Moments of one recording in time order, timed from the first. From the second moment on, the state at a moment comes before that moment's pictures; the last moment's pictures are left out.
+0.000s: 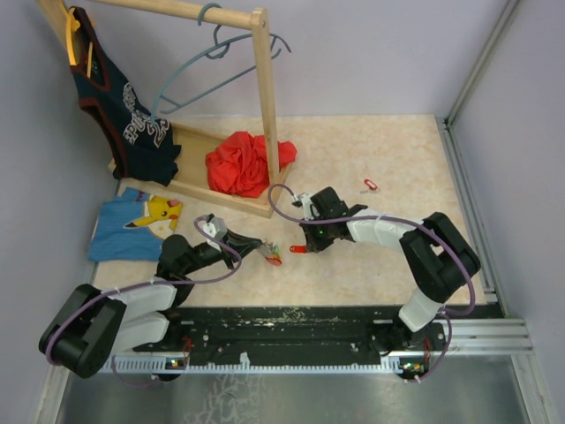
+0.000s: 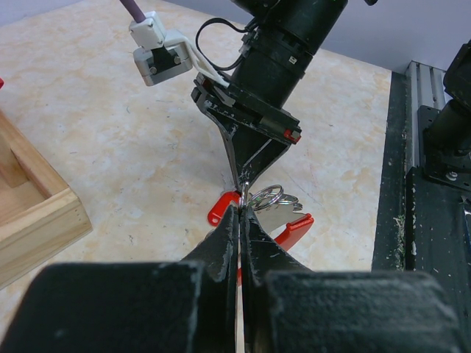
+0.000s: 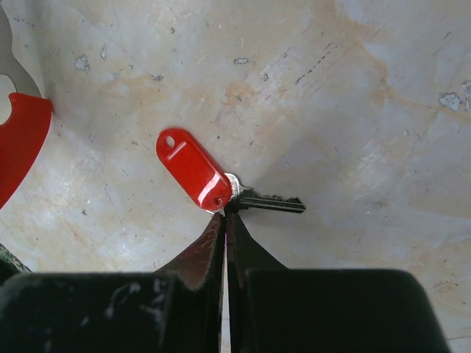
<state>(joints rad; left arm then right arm) -0.47 1.14 0.11 1.12 0.70 -0.16 0.64 1.64 0.88 -0.28 -0.26 0.06</state>
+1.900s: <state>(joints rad) -0.40 1.52 0.14 1.52 1.09 -0.07 0.88 1.15 0.55 0.23 -0.46 -0.51</state>
